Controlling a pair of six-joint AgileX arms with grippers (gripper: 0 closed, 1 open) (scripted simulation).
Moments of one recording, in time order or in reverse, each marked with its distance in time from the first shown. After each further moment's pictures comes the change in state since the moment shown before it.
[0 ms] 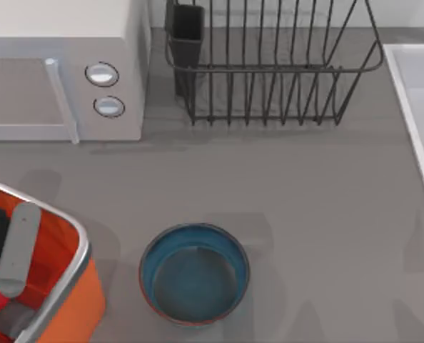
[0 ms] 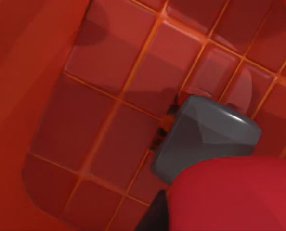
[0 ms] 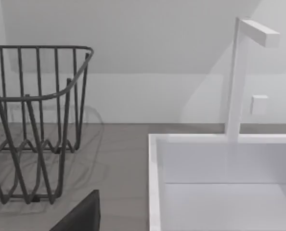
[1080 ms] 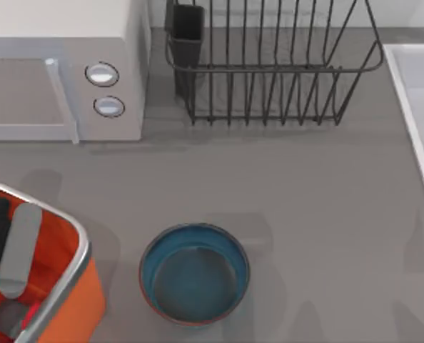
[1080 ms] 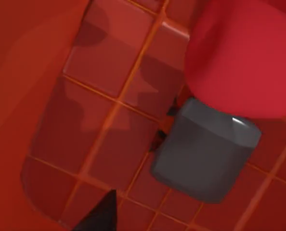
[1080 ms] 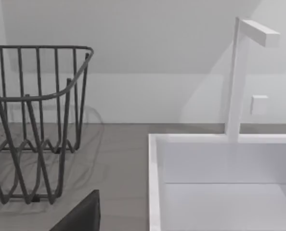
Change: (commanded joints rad) left arm 0.000 0.000 0.000 0.000 0.000 0.000; right arm 0.000 0.000 0.000 0.000 0.000 0.000
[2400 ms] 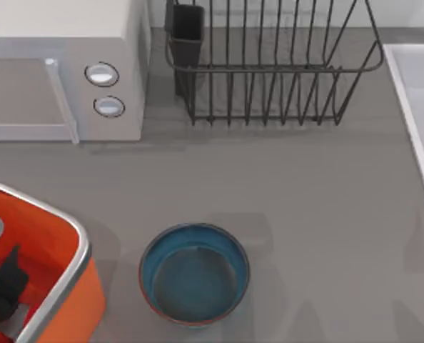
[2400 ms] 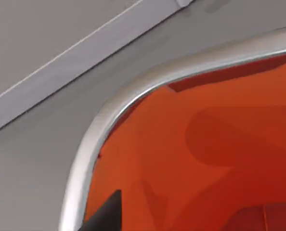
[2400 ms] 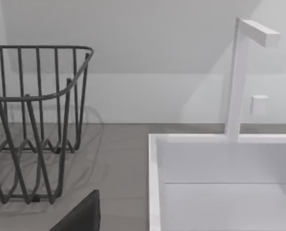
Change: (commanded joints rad) left arm 0.048 -0.773 -0.500 0.694 -0.095 -0.950; right arm 0.000 0.000 0.000 0.000 0.000 0.000
